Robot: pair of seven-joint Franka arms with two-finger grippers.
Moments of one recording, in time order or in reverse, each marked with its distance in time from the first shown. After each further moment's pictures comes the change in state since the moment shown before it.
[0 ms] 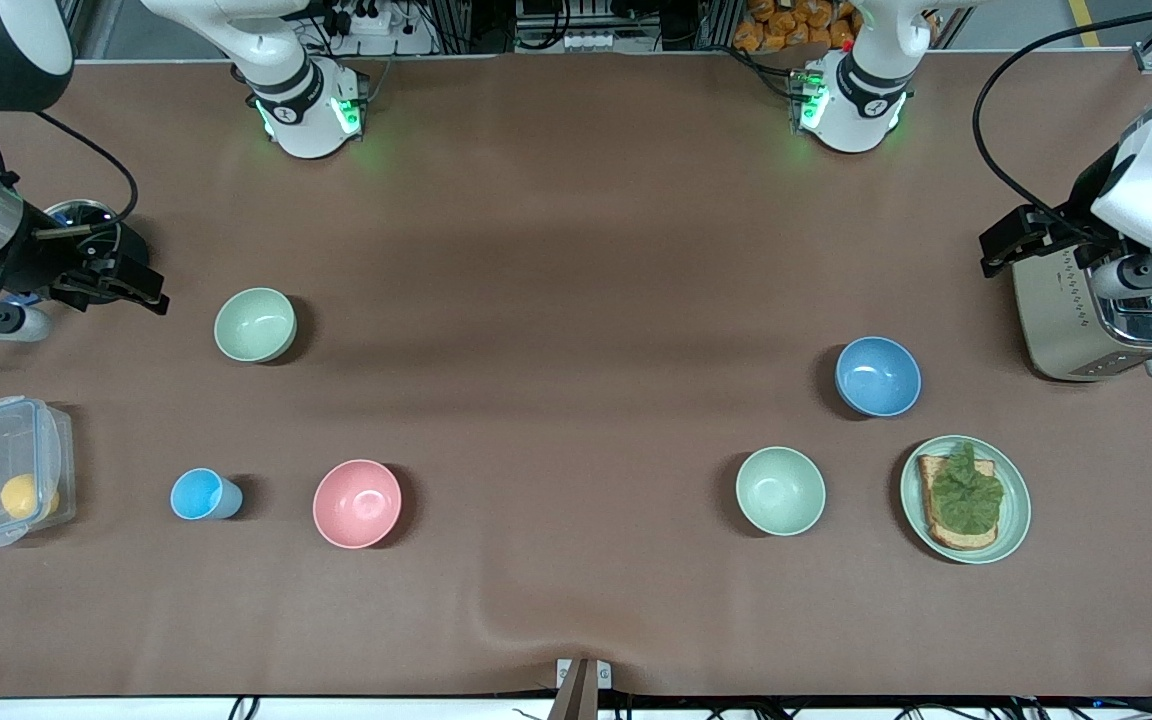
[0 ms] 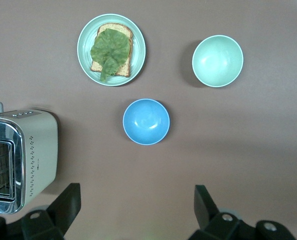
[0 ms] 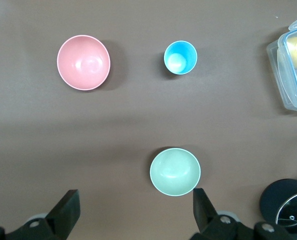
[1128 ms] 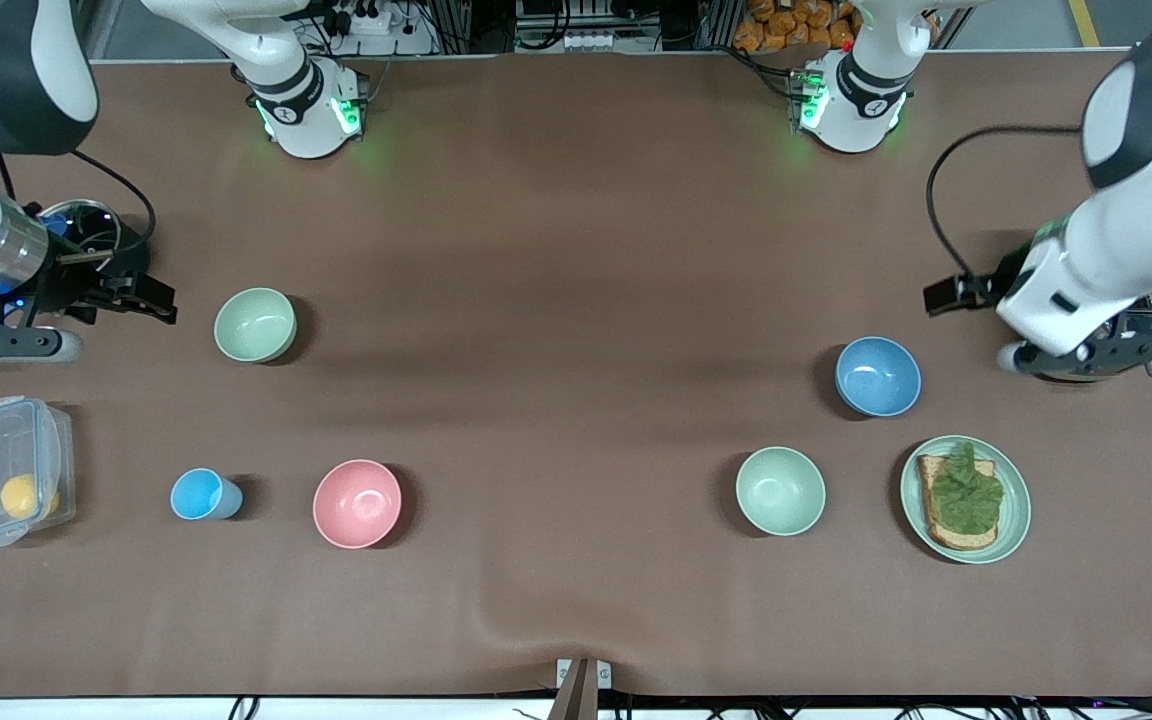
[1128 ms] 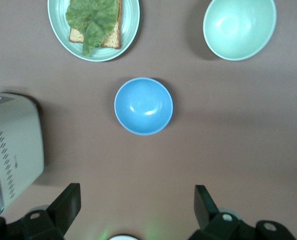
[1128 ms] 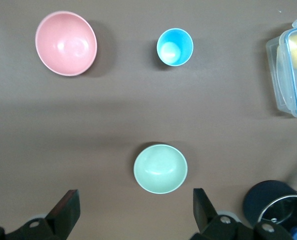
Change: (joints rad) left arm 0.006 0.137 -0.005 -0.121 0.006 0.091 0.002; right arm -0.007 0.061 -0.007 -0.010 -0.047 -0.013 -0.096
